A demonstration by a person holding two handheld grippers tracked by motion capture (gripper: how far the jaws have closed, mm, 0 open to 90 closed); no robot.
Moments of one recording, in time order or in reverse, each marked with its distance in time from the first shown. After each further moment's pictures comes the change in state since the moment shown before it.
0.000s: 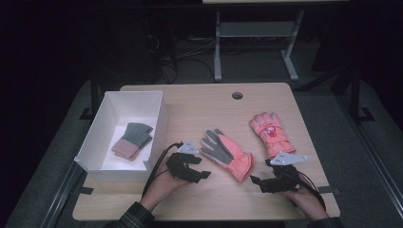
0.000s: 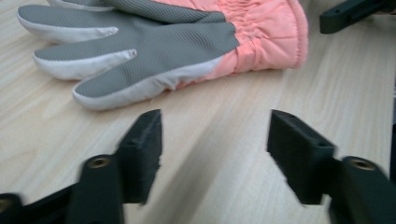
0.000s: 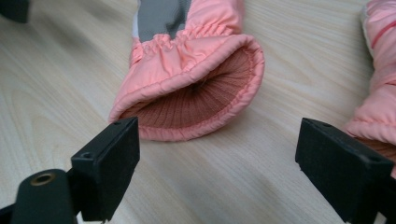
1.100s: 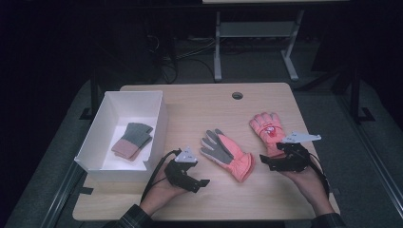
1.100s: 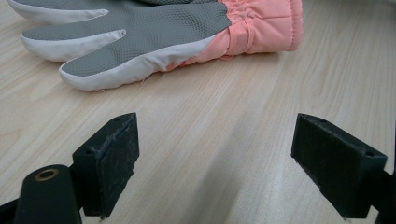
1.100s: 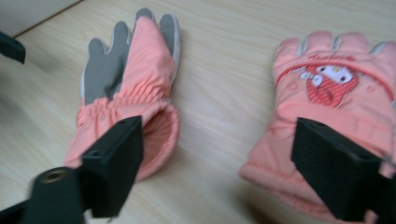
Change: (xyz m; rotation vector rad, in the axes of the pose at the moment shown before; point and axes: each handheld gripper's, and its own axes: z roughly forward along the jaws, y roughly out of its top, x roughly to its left) left arm -0.008 -0.017 0.003 -0.024 0.015 0.019; right arm -0.037 0.042 -0.021 -0.017 -0.087 0.084
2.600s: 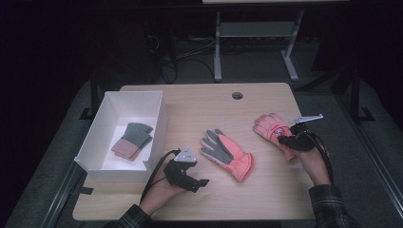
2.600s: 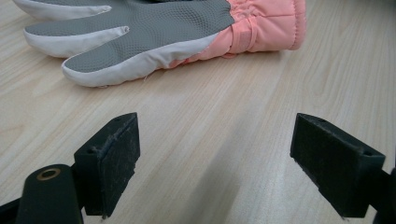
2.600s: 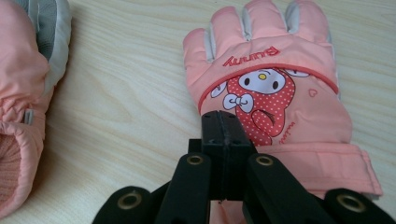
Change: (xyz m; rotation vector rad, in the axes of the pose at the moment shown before) left arm 0.003 -0.001 0.000 0.003 0.000 -0.006; right arm -0.074 0.017 0.029 0.156 -0.094 0.106
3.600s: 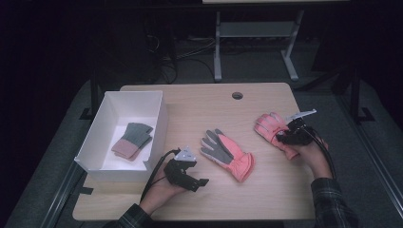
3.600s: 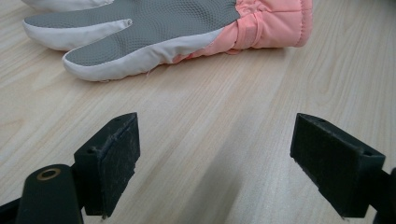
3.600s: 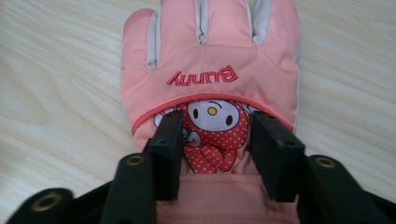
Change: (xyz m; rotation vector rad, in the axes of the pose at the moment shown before) left arm 0.003 -0.001 0.002 0.019 -0.004 -0.008; right arm -0.025 0.010 0.029 0.062 -0.087 -0.090
